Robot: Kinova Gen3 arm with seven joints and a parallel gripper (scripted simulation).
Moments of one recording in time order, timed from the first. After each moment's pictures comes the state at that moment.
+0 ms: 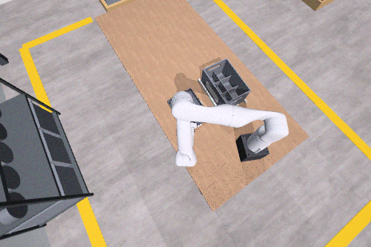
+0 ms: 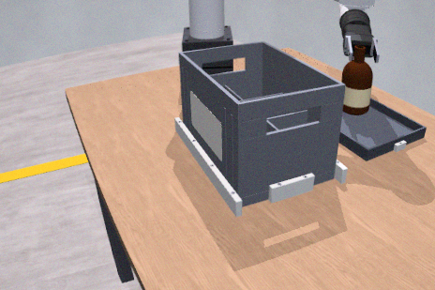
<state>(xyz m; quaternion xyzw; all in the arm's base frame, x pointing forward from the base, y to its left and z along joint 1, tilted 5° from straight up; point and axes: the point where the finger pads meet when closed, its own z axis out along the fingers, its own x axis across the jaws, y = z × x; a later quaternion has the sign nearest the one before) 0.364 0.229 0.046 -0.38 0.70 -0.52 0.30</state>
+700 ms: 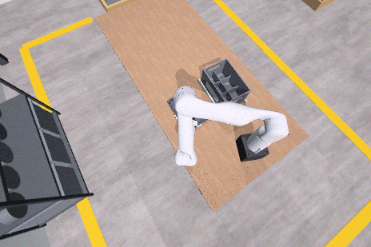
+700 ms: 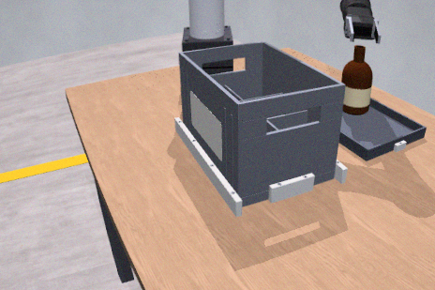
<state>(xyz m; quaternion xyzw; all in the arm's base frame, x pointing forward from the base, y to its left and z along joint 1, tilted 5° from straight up) 0.361 0.230 0.089 -0.38 0.70 -0.52 0.30</state>
